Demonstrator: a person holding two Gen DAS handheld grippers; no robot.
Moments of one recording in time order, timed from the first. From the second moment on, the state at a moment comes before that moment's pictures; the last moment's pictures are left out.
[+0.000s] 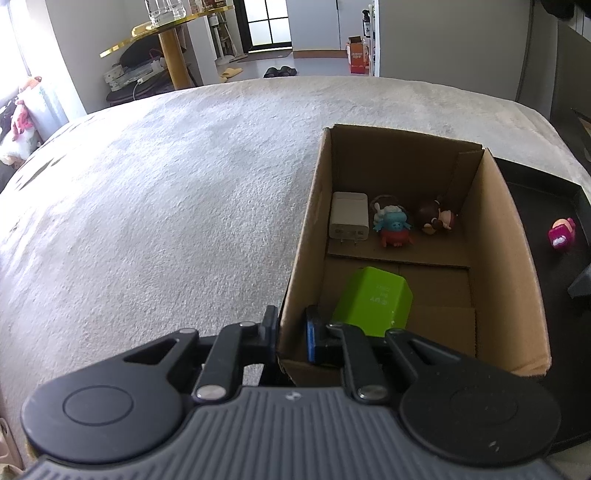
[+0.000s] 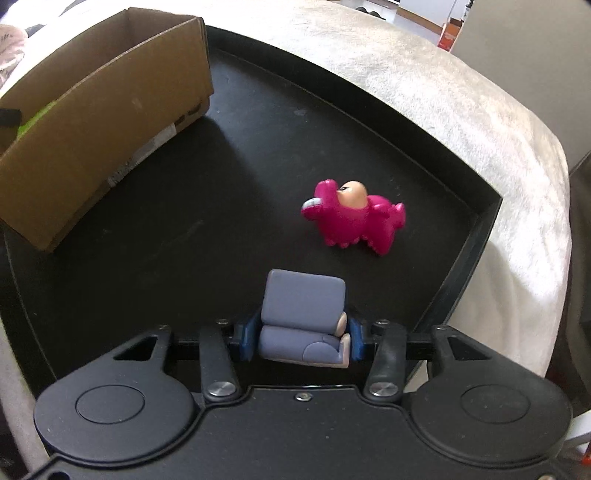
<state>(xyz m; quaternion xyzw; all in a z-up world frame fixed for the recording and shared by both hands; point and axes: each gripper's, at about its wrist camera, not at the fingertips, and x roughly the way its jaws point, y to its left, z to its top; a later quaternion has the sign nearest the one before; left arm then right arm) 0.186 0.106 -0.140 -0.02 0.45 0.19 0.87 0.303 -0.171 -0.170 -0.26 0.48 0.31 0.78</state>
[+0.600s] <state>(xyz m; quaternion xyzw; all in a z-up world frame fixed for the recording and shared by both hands) 0.182 0.107 -0.138 -0.03 0.45 0.18 0.88 0.268 -0.117 -0.119 -0.30 0.44 0.35 0.77</state>
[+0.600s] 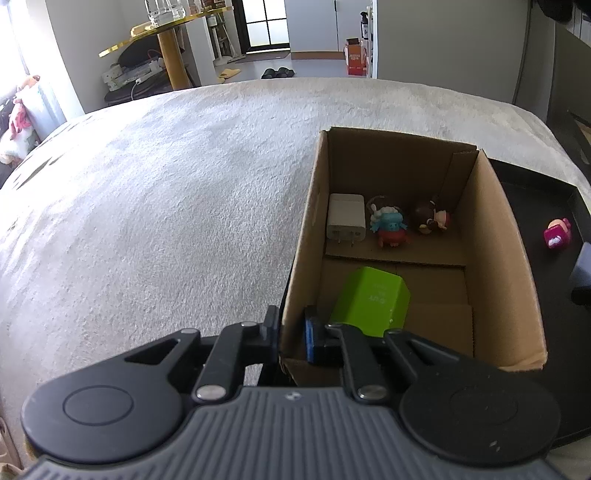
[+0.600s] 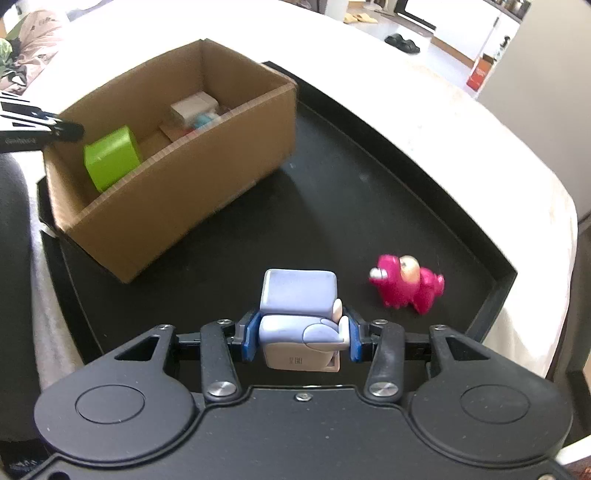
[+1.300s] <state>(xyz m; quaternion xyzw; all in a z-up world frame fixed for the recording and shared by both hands) 0.180 0.113 -0.139 -0.05 0.45 0.17 0.88 0.266 -0.034 -0.059 -0.34 0.38 0.39 0.77</state>
